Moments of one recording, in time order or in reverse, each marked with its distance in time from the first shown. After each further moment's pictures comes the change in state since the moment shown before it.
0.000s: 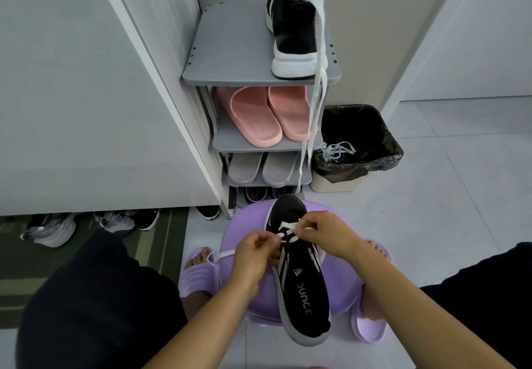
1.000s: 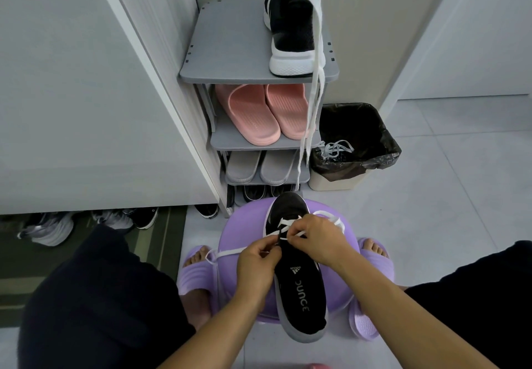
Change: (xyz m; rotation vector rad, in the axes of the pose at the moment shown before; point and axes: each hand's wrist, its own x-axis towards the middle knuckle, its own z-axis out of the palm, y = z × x) left_hand -0.015 -0.015 0.006 0.176 0.069 0.110; right_hand -0.011 -0.012 0.016 -0.273 0.075 -0.016
